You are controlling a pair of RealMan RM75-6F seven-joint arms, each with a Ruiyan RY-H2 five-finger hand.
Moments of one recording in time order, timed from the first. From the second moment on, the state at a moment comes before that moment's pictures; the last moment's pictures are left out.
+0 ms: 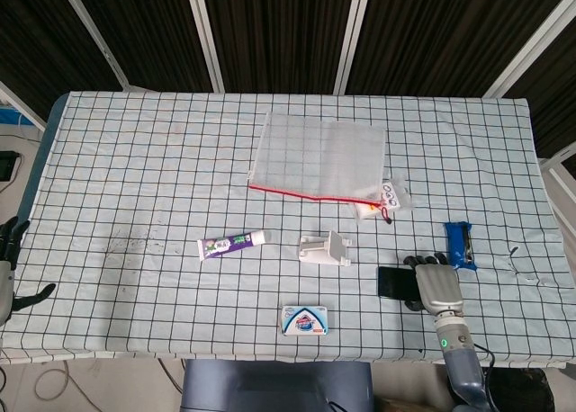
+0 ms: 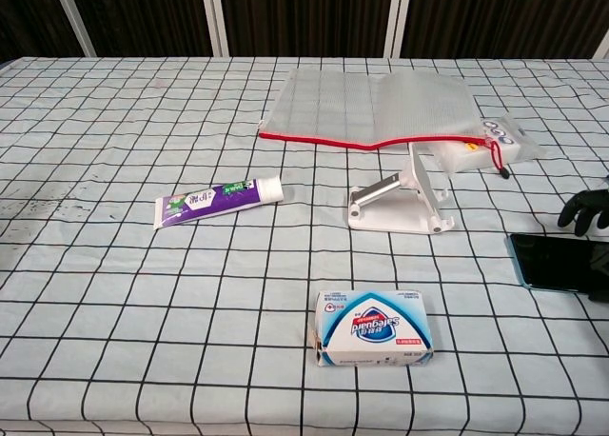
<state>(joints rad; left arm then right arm) -0.08 -1.15 -0.10 -1.63 1.38 1.48 0.08 0.32 -1.48 0.10 -1.62 -1.07 1.20 -0.57</state>
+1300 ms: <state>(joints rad) -0.08 -1.15 -0.10 -1.64 1.37 1.48 0.07 0.34 -1.47 0.06 -1.62 -1.08 1.20 -0.57</state>
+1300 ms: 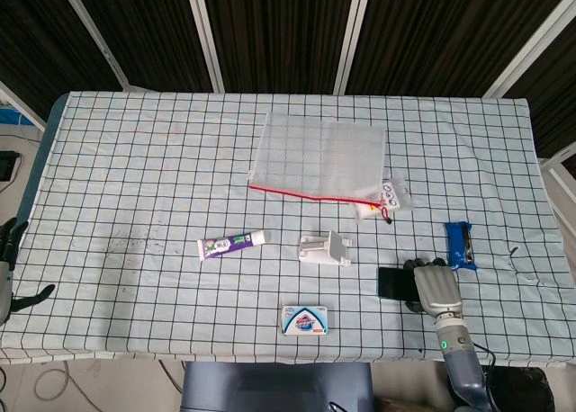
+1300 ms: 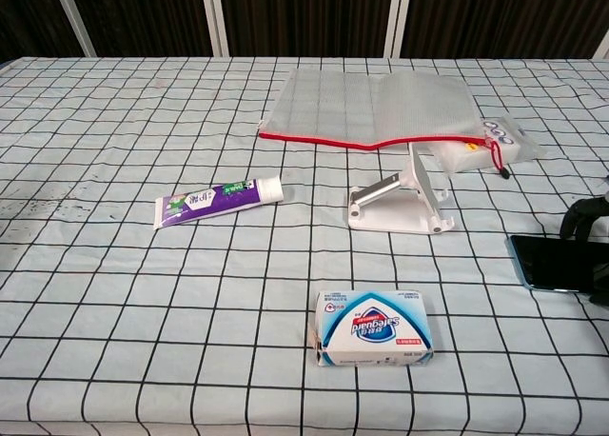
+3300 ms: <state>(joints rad) -0.08 -1.15 -0.10 -1.64 1.36 1.47 0.06 0.43 -1.68 0.29 -1.43 -1.33 1.18 0.66</state>
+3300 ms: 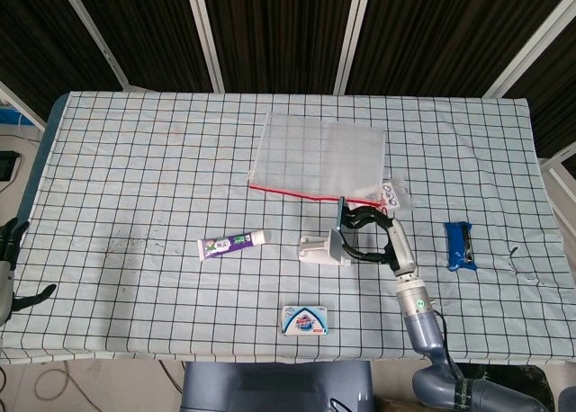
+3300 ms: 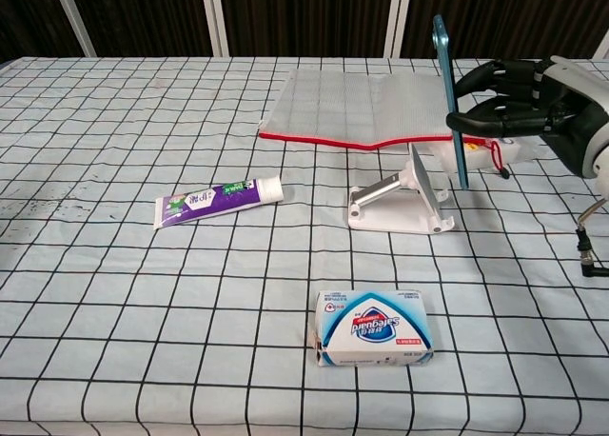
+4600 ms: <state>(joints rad) -0.08 -1.14 -0.10 -1.64 1.35 1.45 0.03 0.44 -1.83 0.27 -1.28 -1.32 1.19 0.70</state>
